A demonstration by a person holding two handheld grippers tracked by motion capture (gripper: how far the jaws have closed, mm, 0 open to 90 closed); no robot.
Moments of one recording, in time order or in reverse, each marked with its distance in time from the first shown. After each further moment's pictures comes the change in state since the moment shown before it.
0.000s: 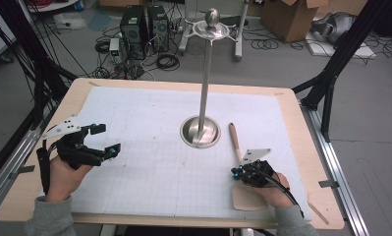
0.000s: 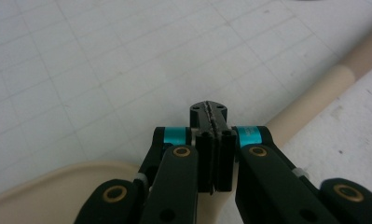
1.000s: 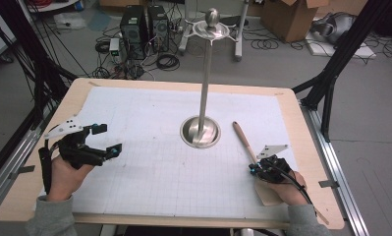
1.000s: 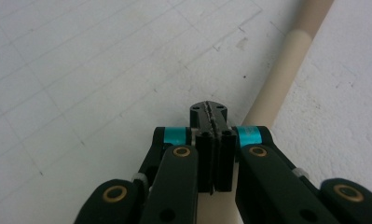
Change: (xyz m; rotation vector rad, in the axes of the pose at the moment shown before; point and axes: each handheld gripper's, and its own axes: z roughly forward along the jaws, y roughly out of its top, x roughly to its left) left arm -0.001 0.000 0.004 0.005 -0.001 0.000; right arm -0.032 -0.024 -0.022 0.060 -0.100 0.099
